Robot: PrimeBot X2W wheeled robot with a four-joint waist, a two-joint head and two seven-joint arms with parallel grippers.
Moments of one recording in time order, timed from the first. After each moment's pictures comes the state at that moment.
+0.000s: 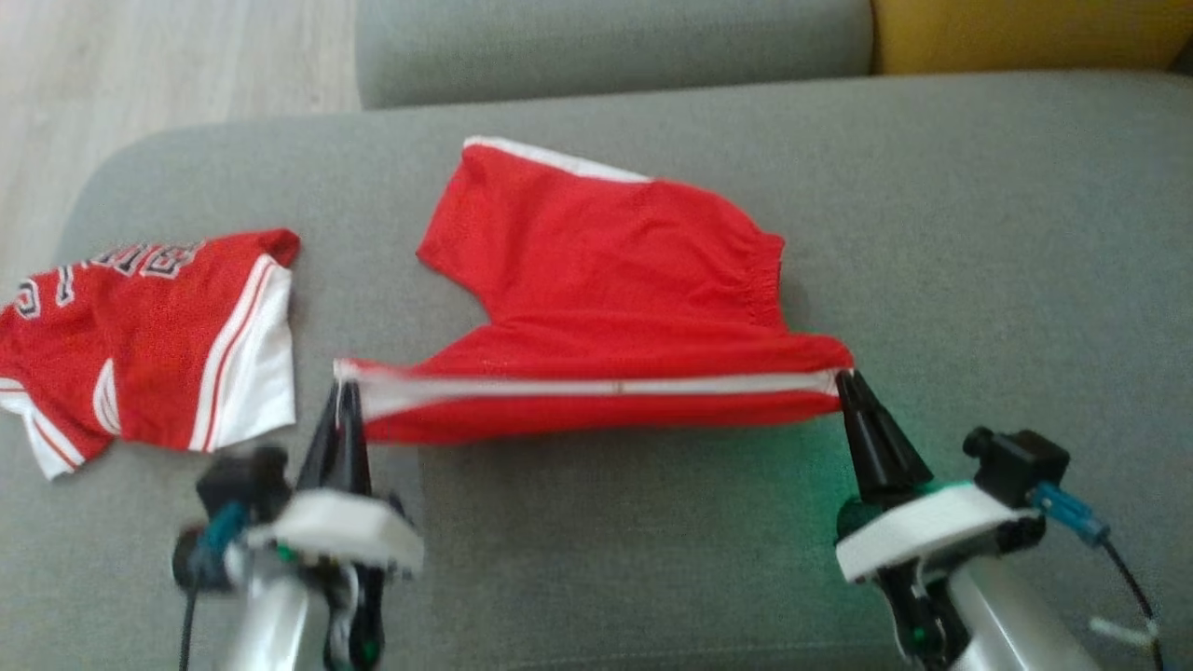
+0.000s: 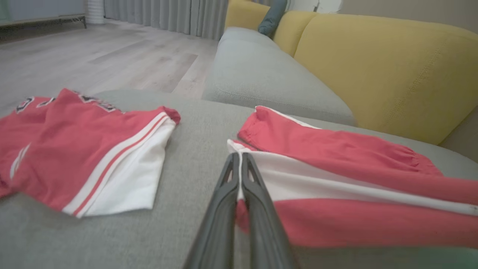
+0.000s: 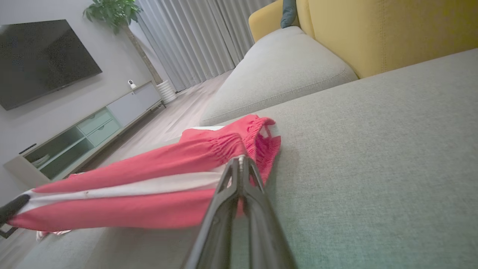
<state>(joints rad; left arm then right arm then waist) -0.09 0.03 -0.17 0.32 -0.29 0.08 -0.26 -0.17 -0.13 0.34 0.44 0.54 0.12 -0.26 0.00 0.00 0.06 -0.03</state>
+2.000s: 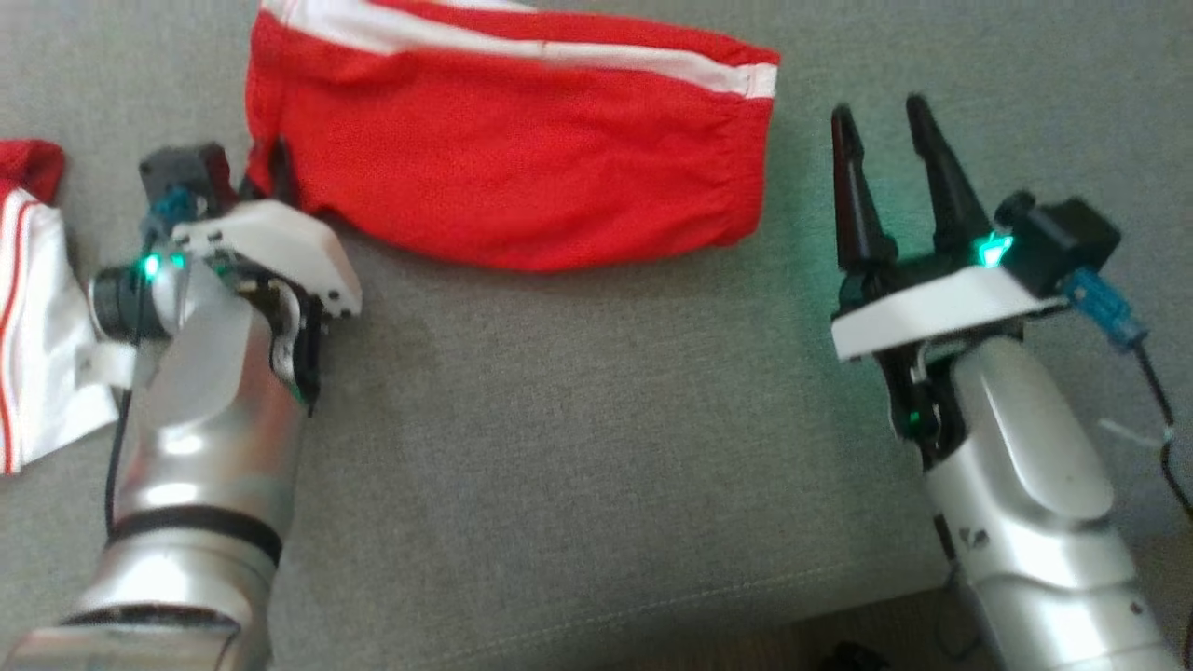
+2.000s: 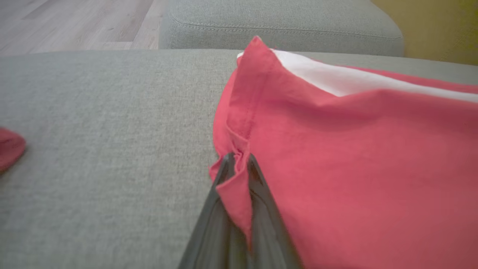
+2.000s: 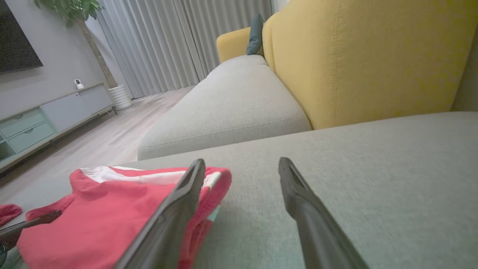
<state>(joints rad) -0.84 0.06 -0.11 1.09 -0.18 0.03 -0.27 -0.52 -0.06 0.21 0.44 0.33 0.12 -0.26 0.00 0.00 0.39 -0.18</state>
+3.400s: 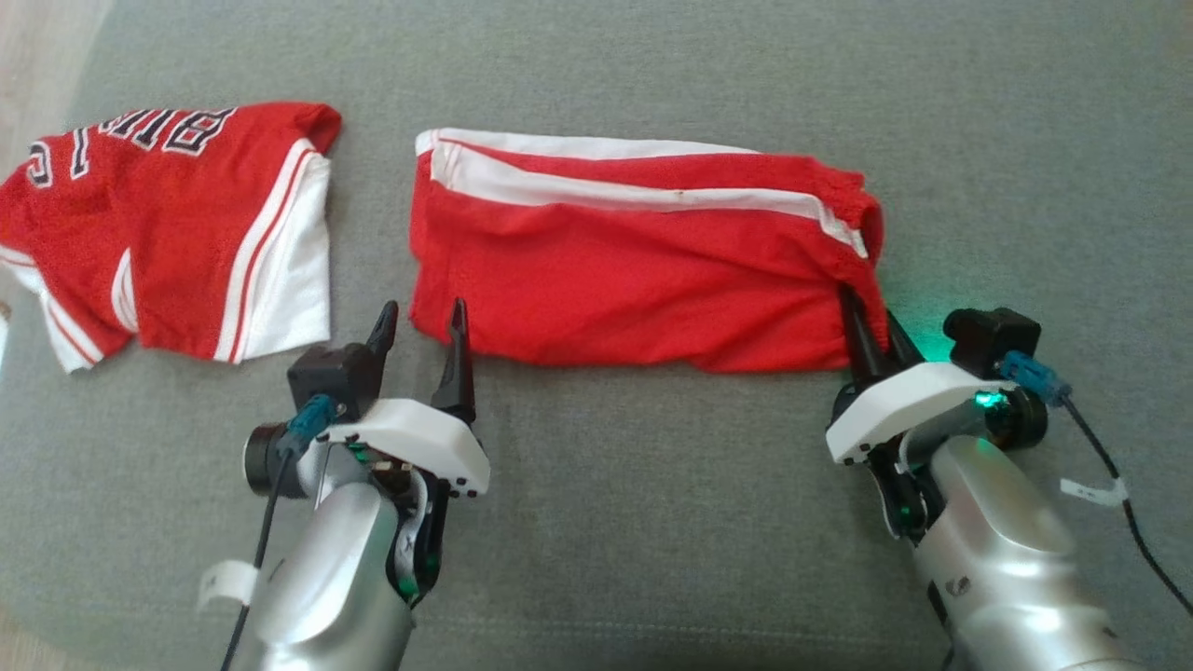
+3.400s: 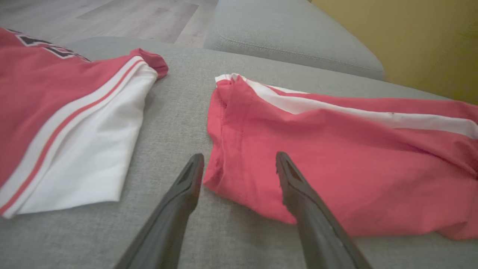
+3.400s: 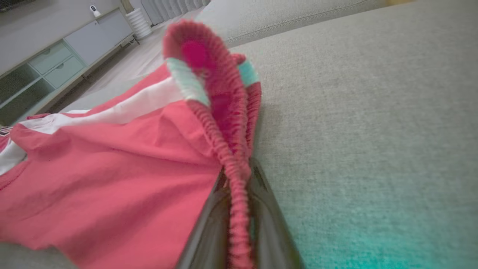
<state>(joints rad) -0.36 0.03 -0.37 0.53 -0.36 0.12 -0.26 -0.52 -0.07 0.25 0.89 0.40 0.12 -0.27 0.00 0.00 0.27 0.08</state>
